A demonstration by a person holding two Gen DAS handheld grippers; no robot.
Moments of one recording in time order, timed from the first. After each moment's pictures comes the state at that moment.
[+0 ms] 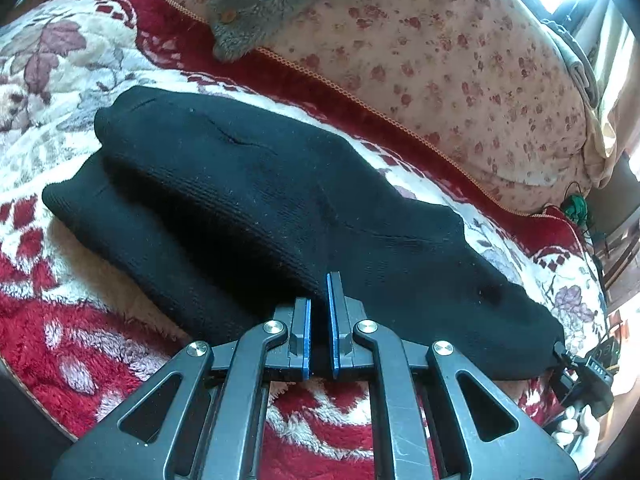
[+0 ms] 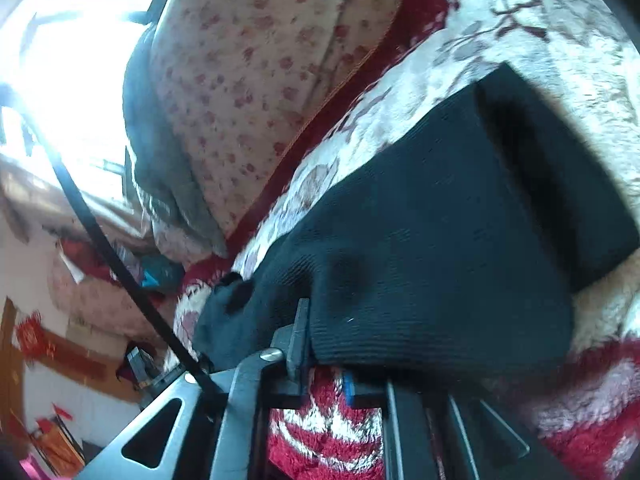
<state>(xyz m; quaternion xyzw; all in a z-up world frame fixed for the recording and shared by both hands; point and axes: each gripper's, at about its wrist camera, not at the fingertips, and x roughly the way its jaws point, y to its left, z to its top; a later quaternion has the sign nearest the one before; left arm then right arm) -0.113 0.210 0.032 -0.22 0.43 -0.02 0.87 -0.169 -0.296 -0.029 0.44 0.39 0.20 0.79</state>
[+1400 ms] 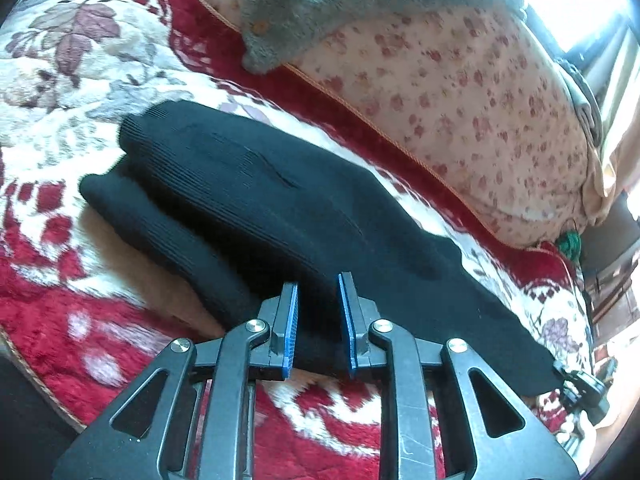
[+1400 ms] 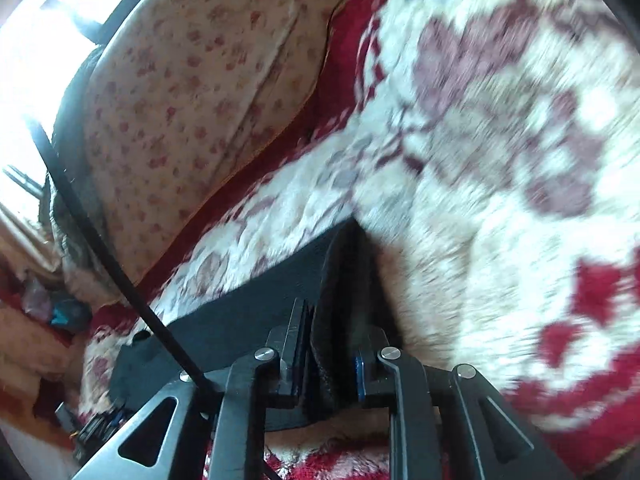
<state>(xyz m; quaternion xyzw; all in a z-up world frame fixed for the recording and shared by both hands) -0.125 0.241 0.042 -0.27 0.40 0.01 0.87 -0.174 -0.362 0.017 0.34 0.39 0.00 0.86</state>
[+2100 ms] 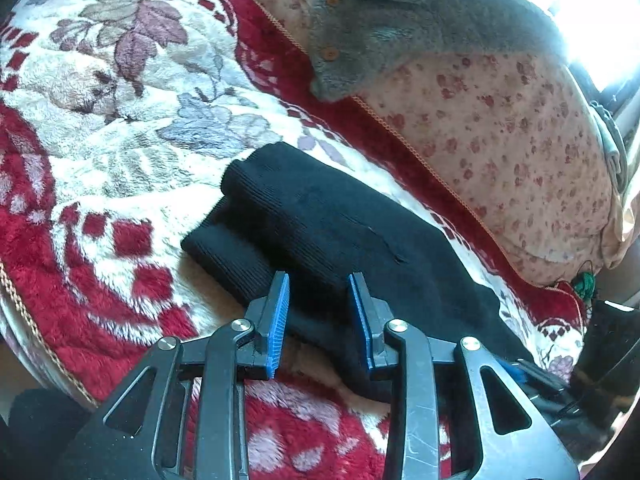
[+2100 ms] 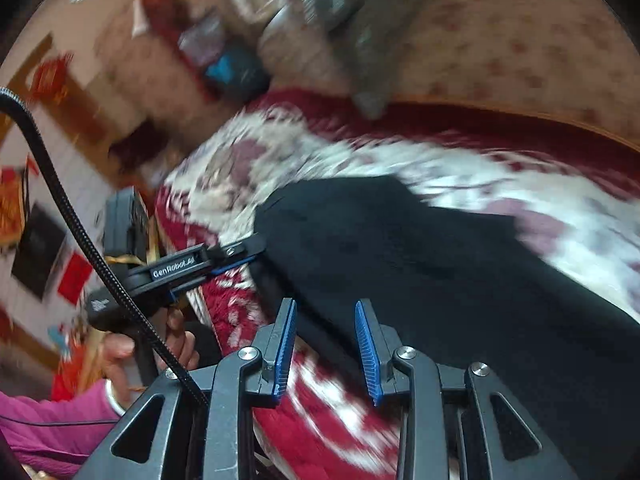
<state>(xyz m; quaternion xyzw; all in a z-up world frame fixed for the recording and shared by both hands) -0.125 0.314 0.047 -0.30 0.41 0.06 0.86 -0.089 0.082 0.042 0.05 0.44 0.46 0.77</state>
